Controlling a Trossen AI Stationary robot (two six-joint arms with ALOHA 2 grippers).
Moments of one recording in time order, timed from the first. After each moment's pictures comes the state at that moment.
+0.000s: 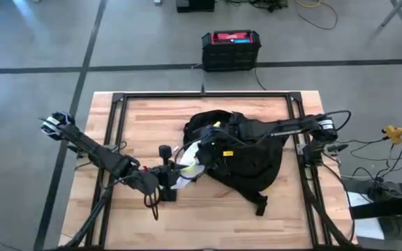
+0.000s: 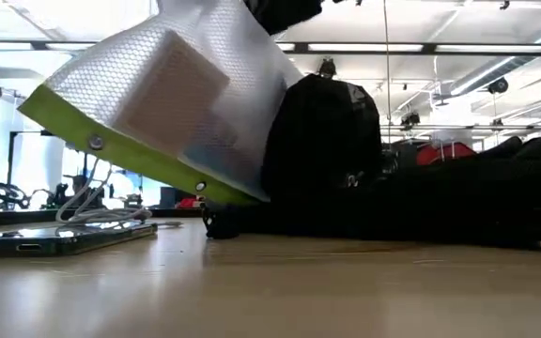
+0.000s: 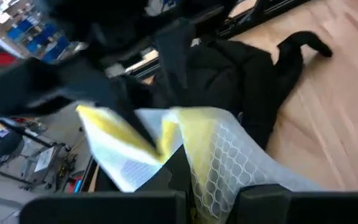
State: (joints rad) left arm -0.54 1.33 0.96 -0.17 -0.82 0.15; right arm 0.06 1.81 1.69 -0.72 -0.13 -0.49
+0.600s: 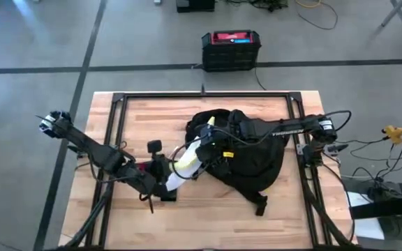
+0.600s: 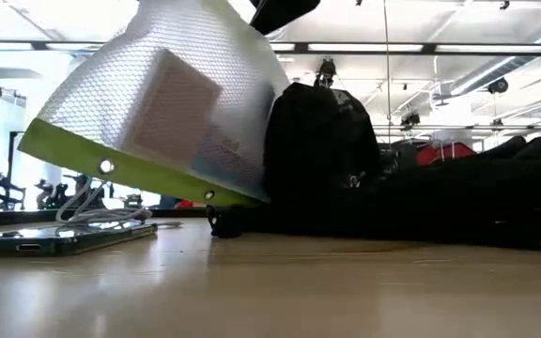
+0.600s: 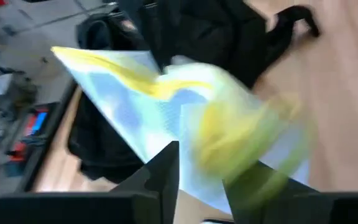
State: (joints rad) left arm -0.55 1.30 1.15 -0.70 -0.69 -0.29; right arm 0.08 1.80 1.76 -0.79 0.01 -0.47
